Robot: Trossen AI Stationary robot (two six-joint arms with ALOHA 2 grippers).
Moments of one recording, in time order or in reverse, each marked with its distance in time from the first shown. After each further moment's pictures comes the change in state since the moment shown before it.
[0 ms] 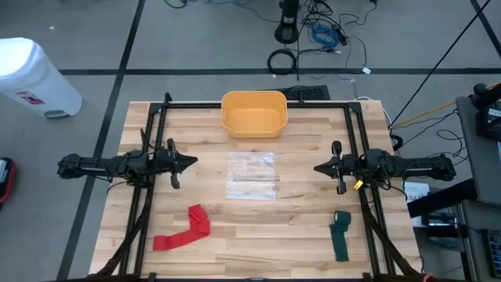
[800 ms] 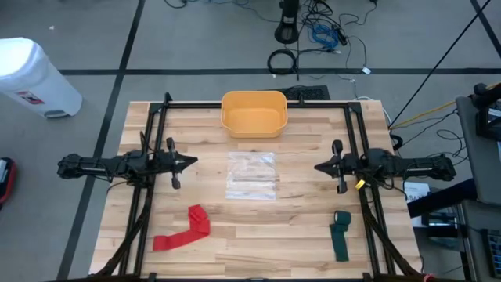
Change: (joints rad) left arm 0.000 0.000 0.000 -0.003 0.000 0.211; right arm 0.000 0.000 0.000 0.067 0.002 0.000
